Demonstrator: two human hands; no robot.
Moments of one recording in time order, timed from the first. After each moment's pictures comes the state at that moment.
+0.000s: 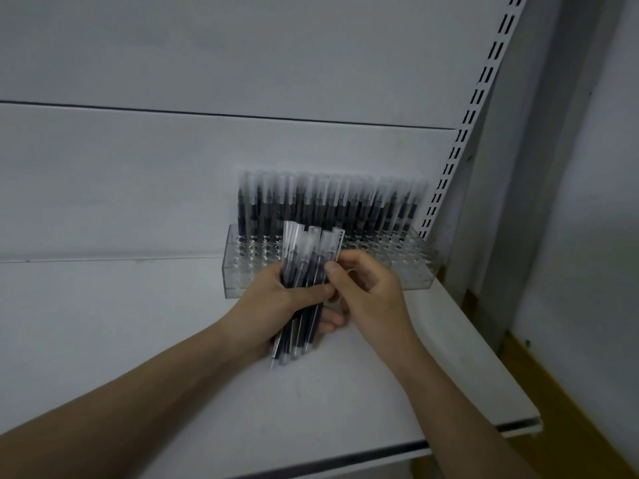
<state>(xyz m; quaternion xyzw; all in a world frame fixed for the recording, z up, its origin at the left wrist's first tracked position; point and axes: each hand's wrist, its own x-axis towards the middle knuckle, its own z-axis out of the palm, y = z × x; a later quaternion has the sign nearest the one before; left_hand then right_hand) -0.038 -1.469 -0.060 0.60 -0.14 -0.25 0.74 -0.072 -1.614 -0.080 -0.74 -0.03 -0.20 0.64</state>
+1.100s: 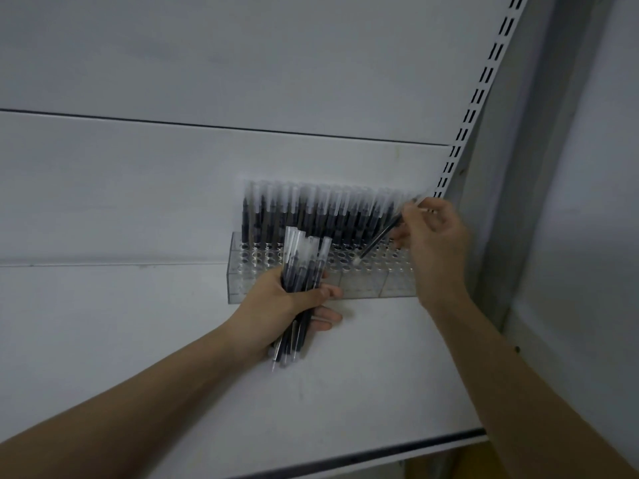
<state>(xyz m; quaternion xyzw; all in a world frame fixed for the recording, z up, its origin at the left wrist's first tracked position) -0.035 -1.466 -0.060 0.60 -0.15 -0.24 0.75 -0.048 -1.668 -0.023 -0.67 0.10 -0.39 0.63</state>
